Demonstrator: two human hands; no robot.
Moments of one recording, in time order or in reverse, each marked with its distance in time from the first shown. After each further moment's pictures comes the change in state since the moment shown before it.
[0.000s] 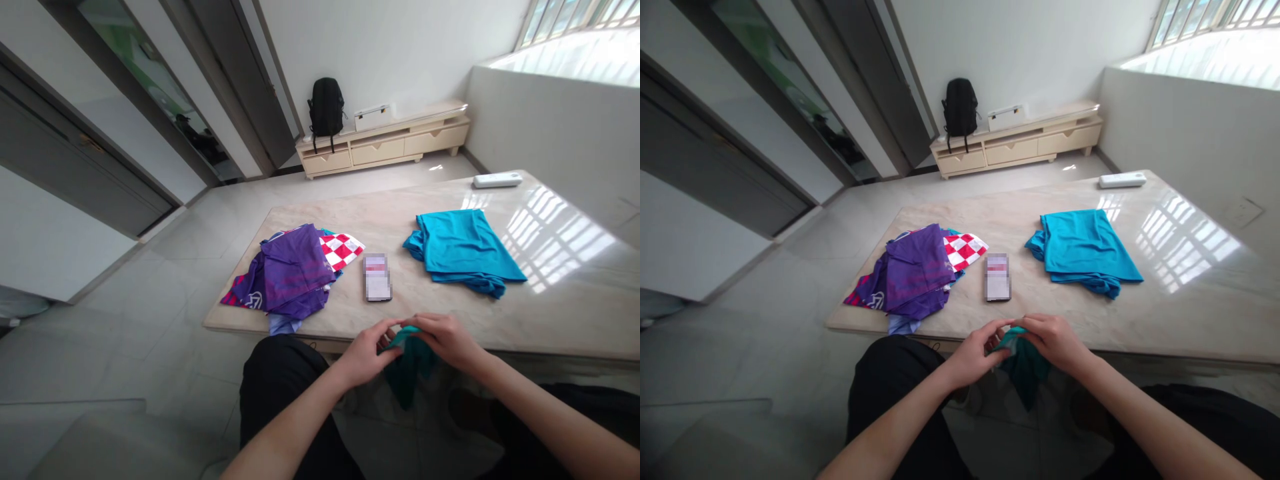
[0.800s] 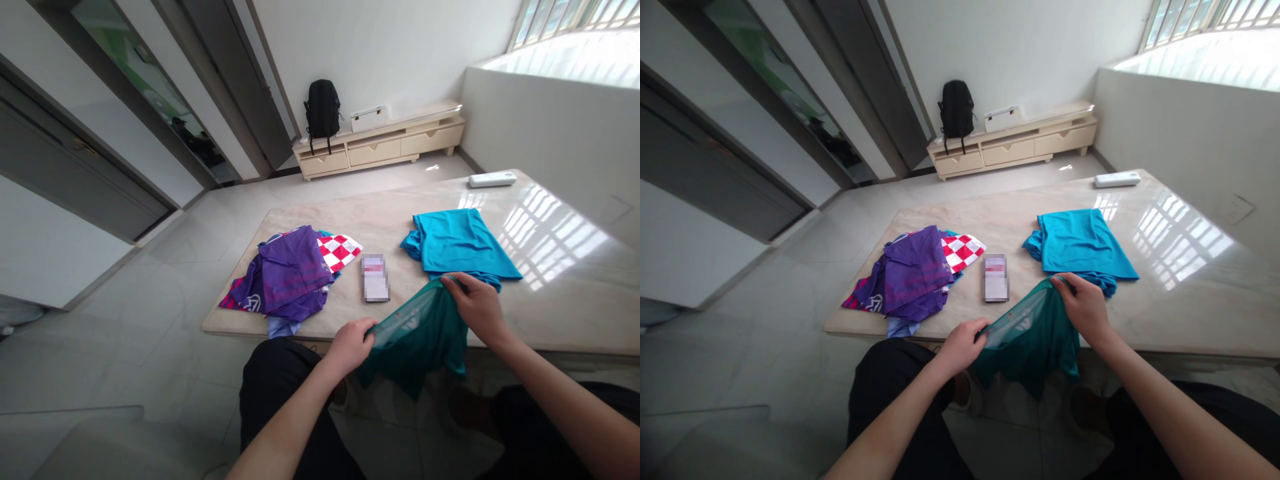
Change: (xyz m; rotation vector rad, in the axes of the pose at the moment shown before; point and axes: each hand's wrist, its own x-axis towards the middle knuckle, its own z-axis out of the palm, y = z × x) left_hand 0.006 -0.016 -0.022 0.552 0.077 -0.091; right_hand 0.013 0.039 -0.046 -0.123 0.659 0.422
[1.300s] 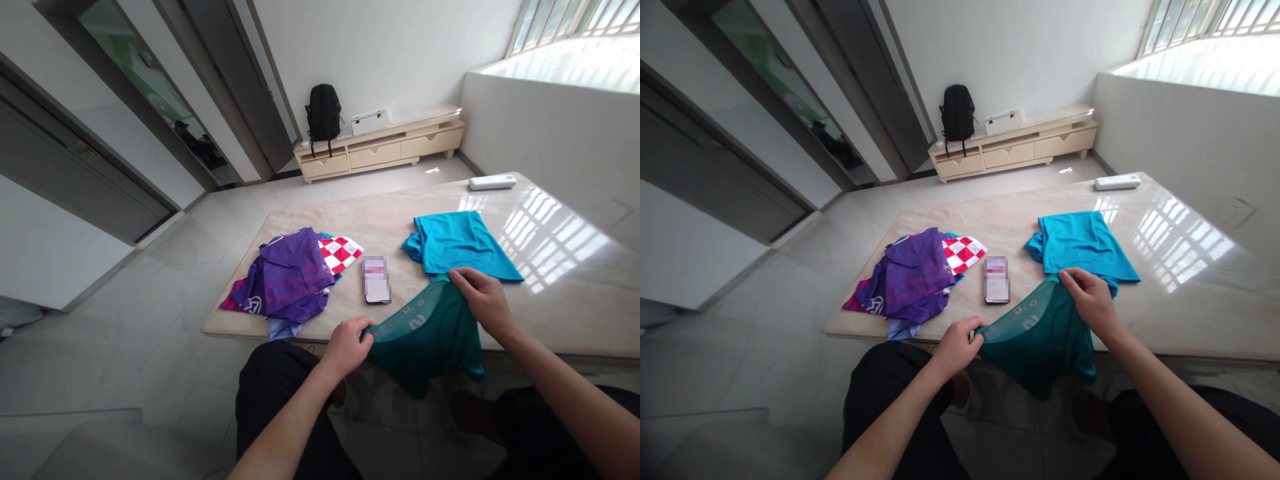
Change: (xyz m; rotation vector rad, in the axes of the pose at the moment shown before) left_hand -0.005 0.003 -0.008 -0.202 0.215 0.035; right_hand 0.013 0.002 -0.011 0.270 -0.089 0.136
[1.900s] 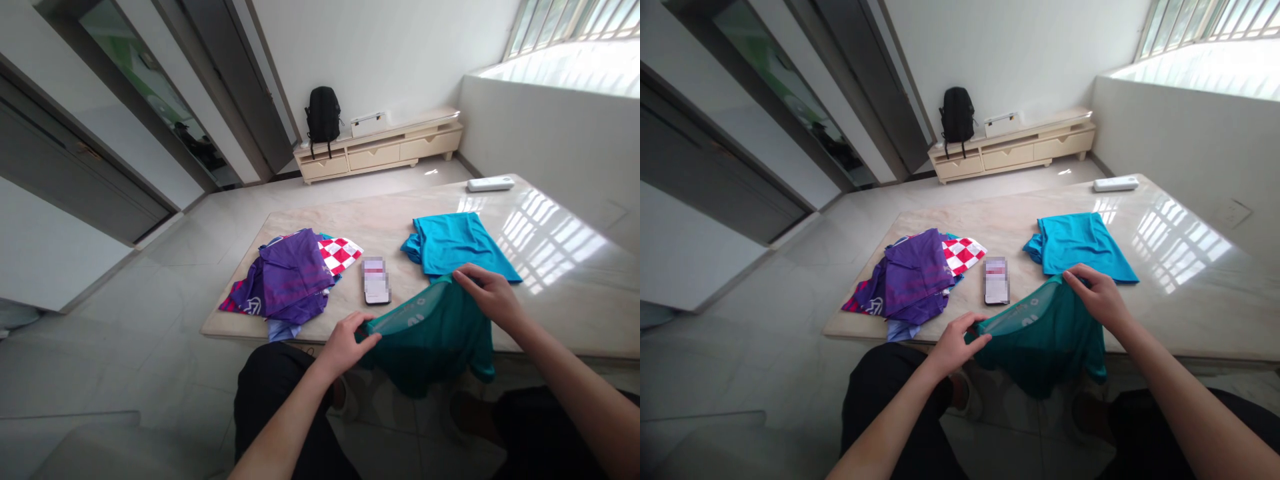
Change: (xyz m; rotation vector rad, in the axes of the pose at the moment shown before) left_hand 0.000 -0.008 -0.006 -0.160 -0.034 0.069; right_hand 0.013 -0.002 -0.023 -0.172 -0.159 -0.169
